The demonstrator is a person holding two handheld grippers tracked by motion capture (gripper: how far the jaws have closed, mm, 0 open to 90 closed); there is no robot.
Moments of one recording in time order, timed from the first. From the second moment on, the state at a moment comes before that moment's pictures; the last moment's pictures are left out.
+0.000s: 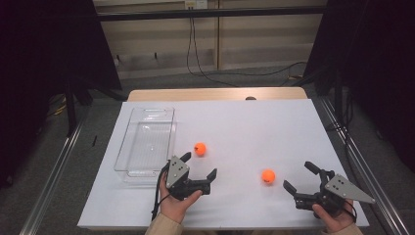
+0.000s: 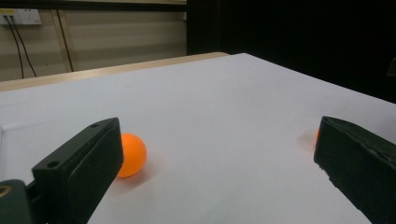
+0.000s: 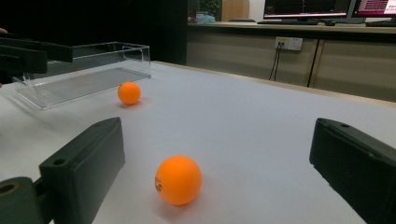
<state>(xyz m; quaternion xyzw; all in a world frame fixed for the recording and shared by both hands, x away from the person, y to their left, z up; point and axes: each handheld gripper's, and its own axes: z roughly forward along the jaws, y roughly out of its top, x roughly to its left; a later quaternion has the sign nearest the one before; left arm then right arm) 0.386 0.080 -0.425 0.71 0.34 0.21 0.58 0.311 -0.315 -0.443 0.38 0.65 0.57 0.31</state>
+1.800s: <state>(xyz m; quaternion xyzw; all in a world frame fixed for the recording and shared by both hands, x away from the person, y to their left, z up) 0.416 0.062 -0.437 0.71 0.40 0.22 0.53 0.312 -0.315 -0.441 0.38 0.65 0.57 0.31</state>
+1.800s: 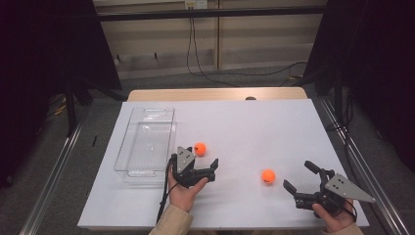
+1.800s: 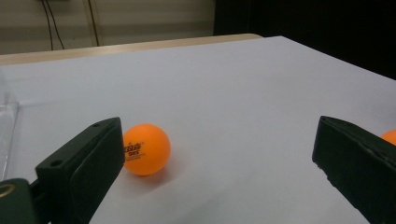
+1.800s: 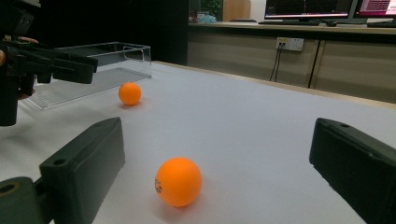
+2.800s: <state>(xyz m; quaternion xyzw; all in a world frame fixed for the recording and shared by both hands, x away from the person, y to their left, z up) 0.431 0.060 -0.444 0.72 0.41 0.23 0.51 0.312 -0.316 -0.441 0.38 0.65 0.58 0.31</state>
